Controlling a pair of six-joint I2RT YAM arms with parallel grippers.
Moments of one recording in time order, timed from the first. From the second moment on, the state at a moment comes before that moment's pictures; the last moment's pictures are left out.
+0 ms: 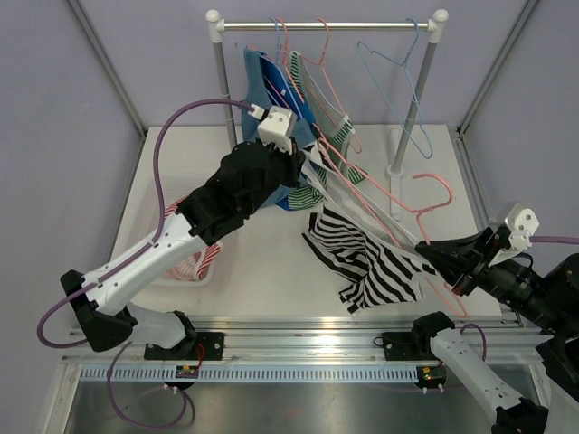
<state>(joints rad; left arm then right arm) -0.91 1.36 1.52 -0.29 -0.37 -0.21 0.34 0.62 1.60 -1.08 -0.47 0.00</state>
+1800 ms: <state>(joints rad) -1.02 0.86 1.08 -0.81 -0.55 -0.46 0.22 1.61 2.06 -0.75 -0.06 0.19</state>
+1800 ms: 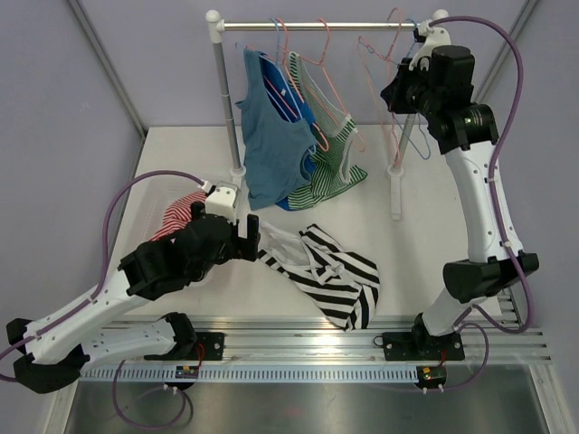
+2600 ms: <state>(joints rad) -1.06 1.09 1.07 -0.67 -0.45 -0.45 0.21 1.86 2.28 -0.83 -0.12 0.16</state>
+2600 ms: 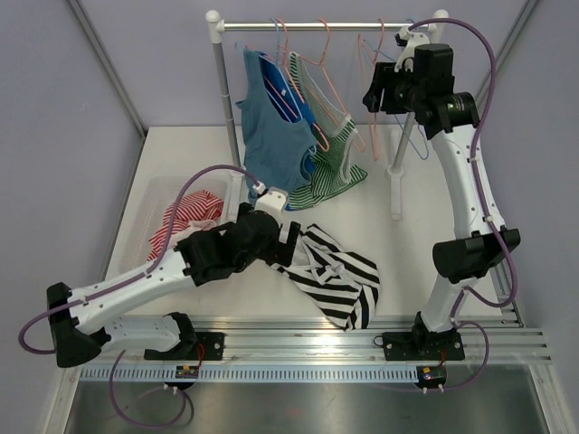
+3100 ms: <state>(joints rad) -1.09 1.45 1.05 -0.36 -0.18 -0.23 0.21 1.30 1.98 -0.84 -0.13 0.14</state>
